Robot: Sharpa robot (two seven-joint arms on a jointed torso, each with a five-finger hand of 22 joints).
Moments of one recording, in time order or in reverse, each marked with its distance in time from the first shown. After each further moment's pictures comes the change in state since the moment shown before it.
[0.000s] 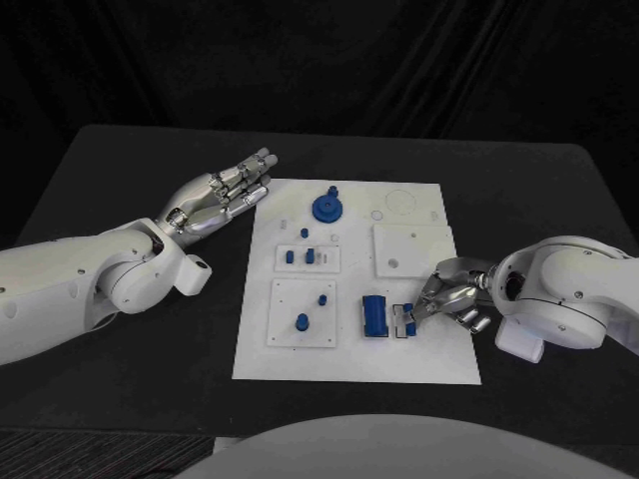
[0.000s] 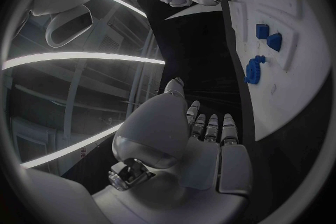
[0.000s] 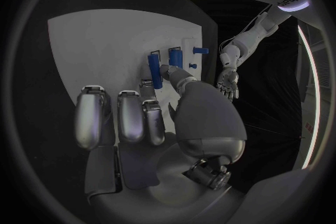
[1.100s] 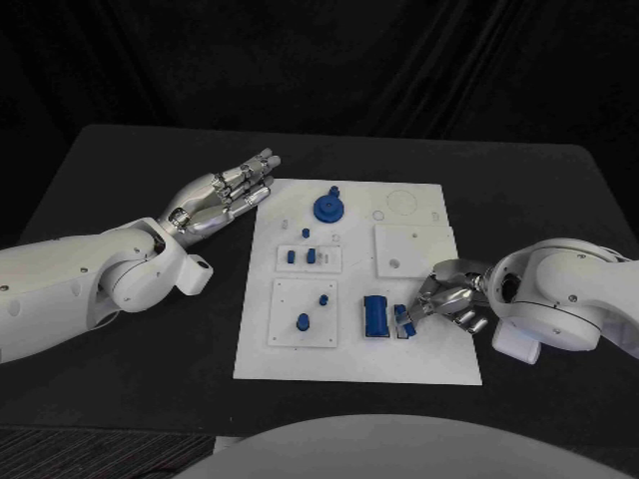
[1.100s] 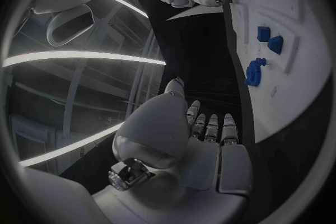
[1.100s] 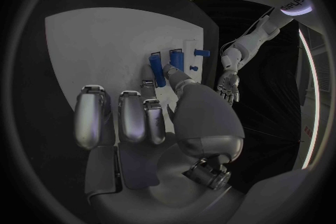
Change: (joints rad) left arm 0.000 0.002 0.000 -0.004 0.000 0.019 0.000; left_hand 0.004 0.004 0.003 -0.003 0.004 0.007 0.007 0.000 0.001 -0.004 0.003 0.000 0.000 0.000 0.000 0.000 0.001 0.000 0.003 0.011 0.000 0.000; right arm -0.009 0.019 0.000 -0.008 -0.026 0.001 0.000; right_hand -0.064 0.033 -0.097 0.015 -0.275 -0.055 0.002 0.022 0.034 -0.001 0.001 0.000 0.000 0.007 -0.007 0.000 -0.018 0.000 0.000 0.000 -0.006 0.000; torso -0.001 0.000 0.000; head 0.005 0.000
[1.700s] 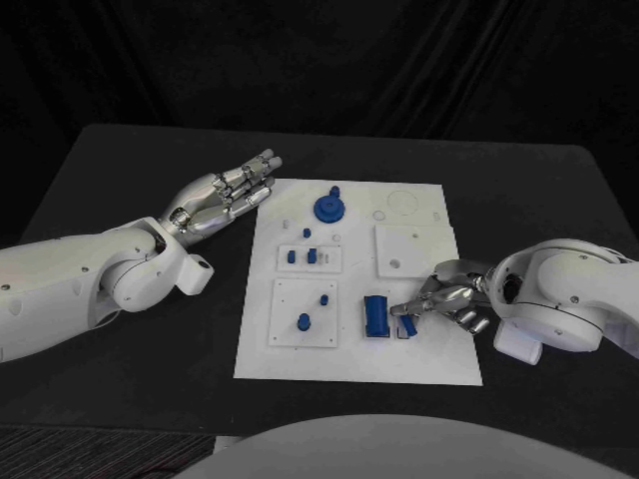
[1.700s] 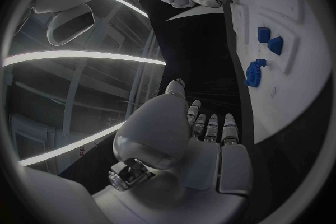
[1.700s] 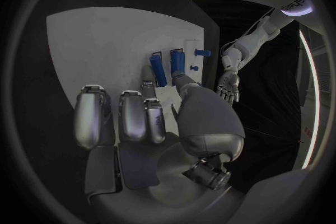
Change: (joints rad) left arm 0.000 0.000 0.000 -0.001 0.000 0.006 0.000; left_hand 0.016 0.000 0.006 0.000 0.012 0.009 0.009 0.000 0.002 0.001 0.006 0.000 0.000 0.000 0.007 0.000 -0.001 0.000 0.000 0.013 0.000 0.000; right arm 0.000 -0.004 0.000 0.001 -0.006 0.000 0.000; right_hand -0.107 0.008 -0.126 0.137 -0.111 -0.003 -0.003 0.007 0.016 0.000 0.000 0.000 0.000 0.000 0.000 0.000 -0.004 0.000 0.000 0.000 -0.004 0.000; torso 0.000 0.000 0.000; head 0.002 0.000
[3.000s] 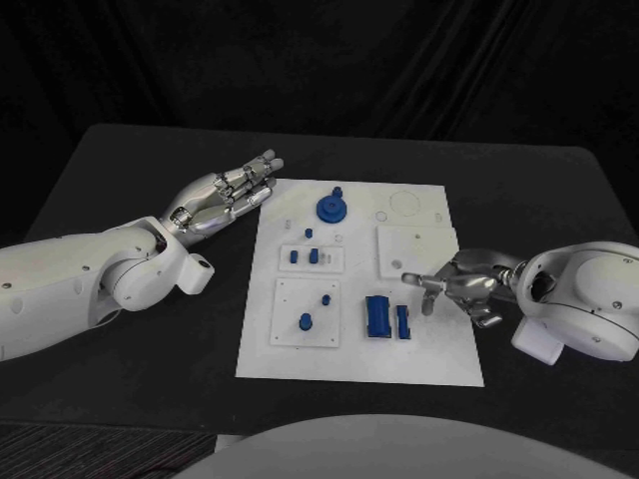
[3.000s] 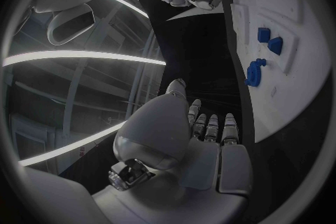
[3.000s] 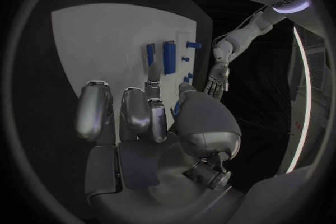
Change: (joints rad) left arm 0.000 -0.007 0.000 0.003 0.000 0.004 0.000; left_hand 0.012 0.004 0.005 0.001 -0.005 0.018 0.011 0.004 0.002 0.005 0.007 0.000 0.000 0.000 0.000 0.000 0.001 0.000 0.000 0.007 0.000 0.000; right arm 0.023 -0.100 -0.002 0.056 0.015 -0.079 0.134; right_hand -0.094 0.114 -0.237 0.179 0.080 0.042 -0.056 0.234 0.236 -0.001 -0.049 0.000 0.000 -0.015 -0.036 -0.118 -0.213 0.040 -0.023 -0.032 -0.153 0.000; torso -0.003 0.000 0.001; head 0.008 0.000
